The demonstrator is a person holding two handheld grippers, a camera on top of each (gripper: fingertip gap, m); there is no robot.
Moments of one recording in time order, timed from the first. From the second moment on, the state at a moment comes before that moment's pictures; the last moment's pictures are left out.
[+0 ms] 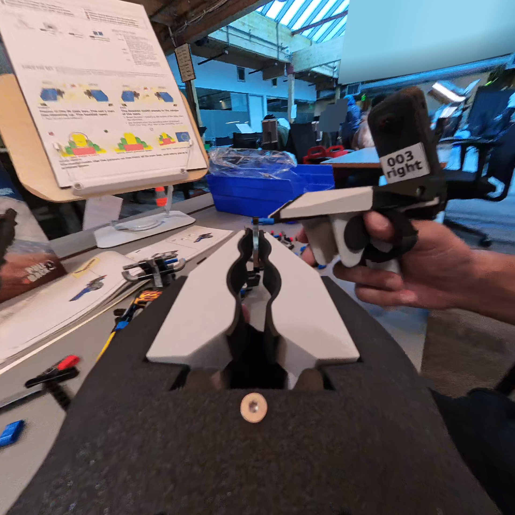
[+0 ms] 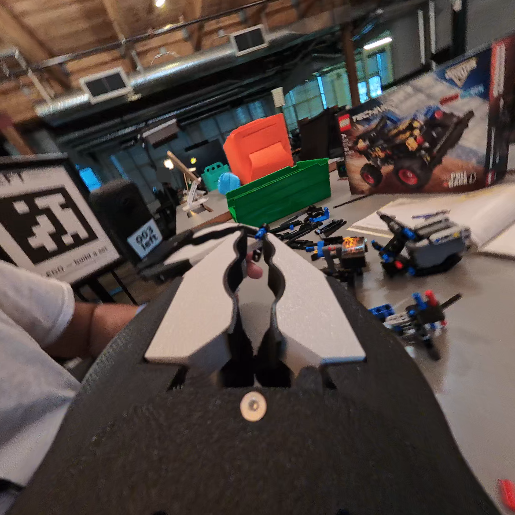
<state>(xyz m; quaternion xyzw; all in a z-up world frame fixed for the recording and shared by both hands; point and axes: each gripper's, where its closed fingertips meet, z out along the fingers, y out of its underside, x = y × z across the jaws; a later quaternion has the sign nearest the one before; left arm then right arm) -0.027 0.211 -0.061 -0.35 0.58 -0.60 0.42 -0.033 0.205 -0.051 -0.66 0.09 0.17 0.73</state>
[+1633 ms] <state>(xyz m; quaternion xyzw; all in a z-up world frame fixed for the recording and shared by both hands) -0.031 0.223 -0.029 -0.29 0.62 -0.63 0.38 -0.034 0.198 -0.031 -0.71 -0.09 0.20 0.67</state>
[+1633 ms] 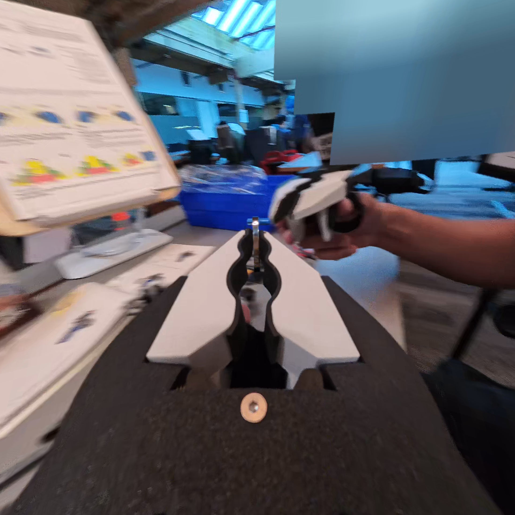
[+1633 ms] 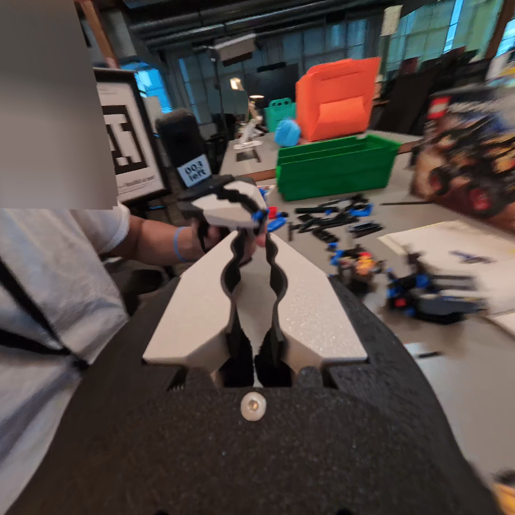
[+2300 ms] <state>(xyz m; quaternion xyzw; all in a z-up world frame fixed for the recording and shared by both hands) 0.072 0.422 -0.069 -0.55 0.50 -0.60 0.30 0.159 0.226 -0.096 -0.81 0.07 -0.02 0.59</state>
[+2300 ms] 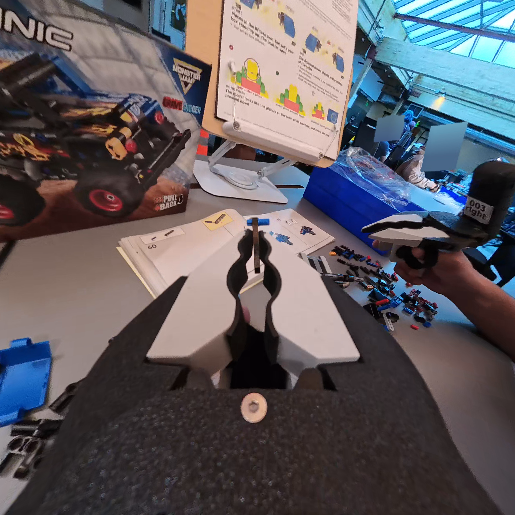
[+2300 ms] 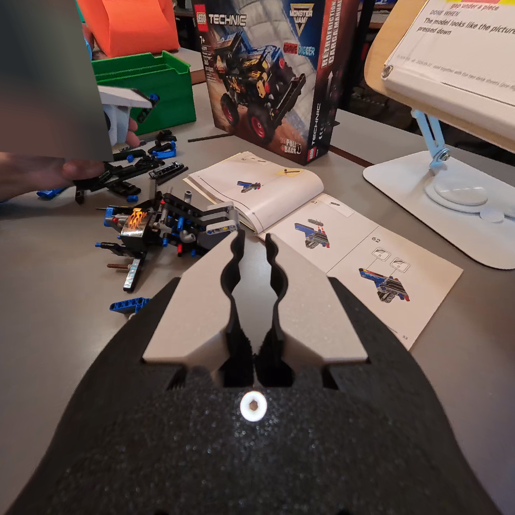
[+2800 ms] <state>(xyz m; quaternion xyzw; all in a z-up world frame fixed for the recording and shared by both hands) 0.067 0.406 -0.058 -0.53 0.48 -0.65 0.26 0.141 0.236 -0.088 -0.80 0.06 -0.03 0.60</state>
